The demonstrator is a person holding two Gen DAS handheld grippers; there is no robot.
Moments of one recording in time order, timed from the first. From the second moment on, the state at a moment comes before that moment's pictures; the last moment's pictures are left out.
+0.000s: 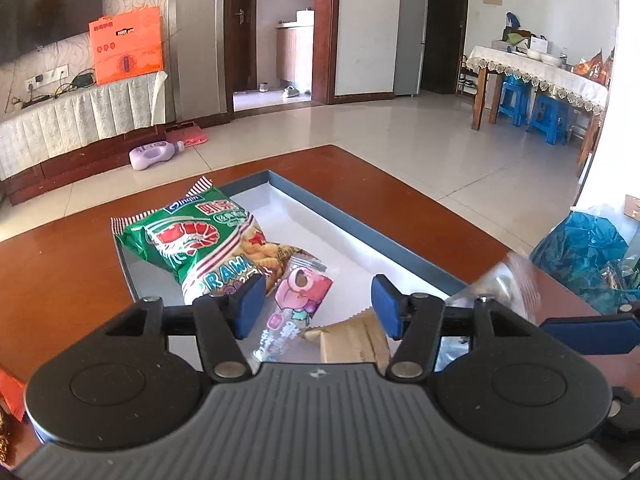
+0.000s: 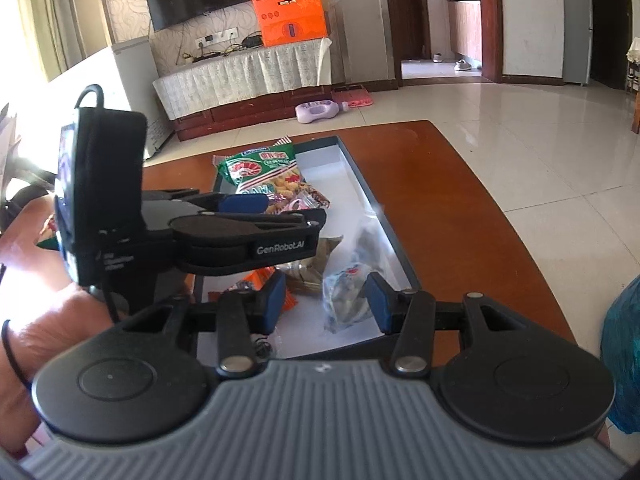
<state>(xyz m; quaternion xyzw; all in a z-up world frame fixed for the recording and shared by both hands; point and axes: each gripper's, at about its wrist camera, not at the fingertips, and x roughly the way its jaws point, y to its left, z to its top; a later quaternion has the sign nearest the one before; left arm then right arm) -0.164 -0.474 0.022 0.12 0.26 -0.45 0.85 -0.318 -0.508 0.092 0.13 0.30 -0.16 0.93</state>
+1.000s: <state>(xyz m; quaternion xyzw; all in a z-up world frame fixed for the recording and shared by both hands) -0.160 -0.322 0.059 0.12 0.23 -0.36 0.90 -0.287 -0.451 0.101 0.12 0.25 -0.09 0.96</state>
